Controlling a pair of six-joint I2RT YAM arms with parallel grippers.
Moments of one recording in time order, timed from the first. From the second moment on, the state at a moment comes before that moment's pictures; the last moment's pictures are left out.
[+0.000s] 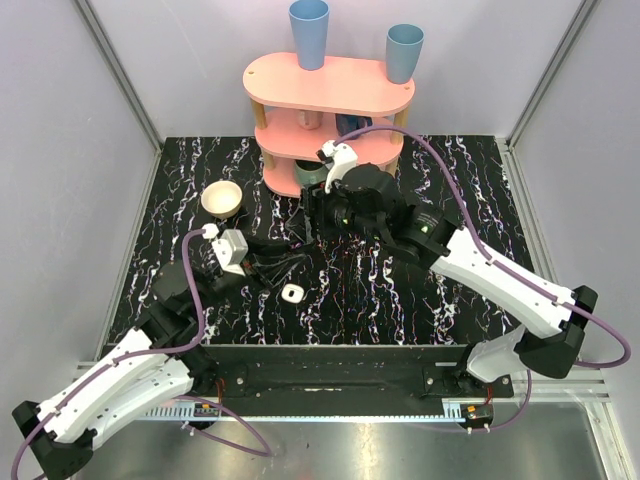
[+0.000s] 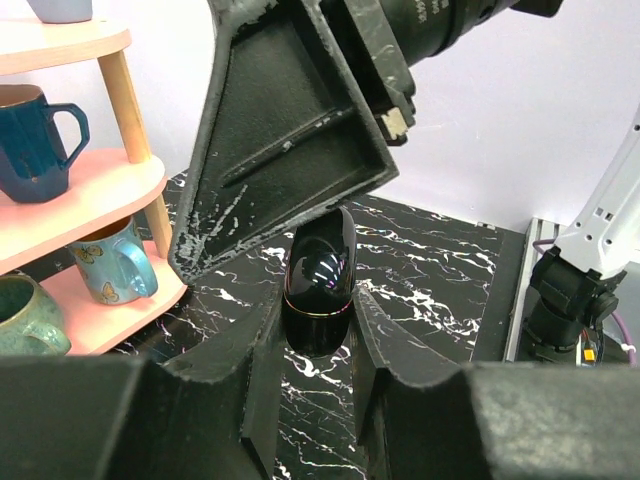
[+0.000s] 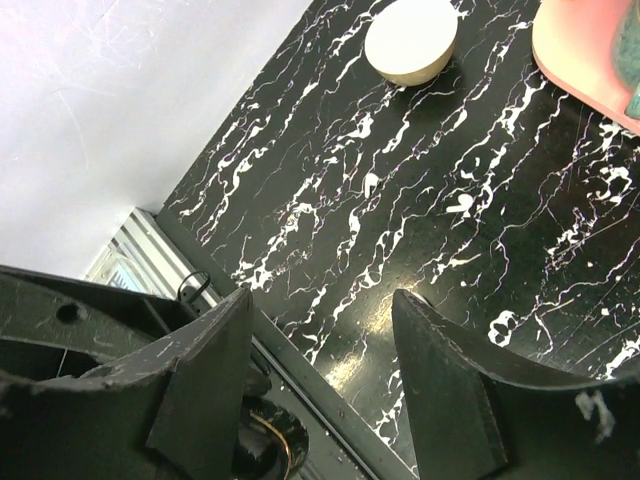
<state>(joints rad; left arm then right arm) -0.77 0.58 0.60 0.20 0.33 -0.09 0.99 1.44 1.61 -0.53 0.06 0.49</state>
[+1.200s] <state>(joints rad) -0.77 1.14 0.76 0.18 0.33 -0.57 0.85 0.95 1.13 -0.57 0.55 0.57</state>
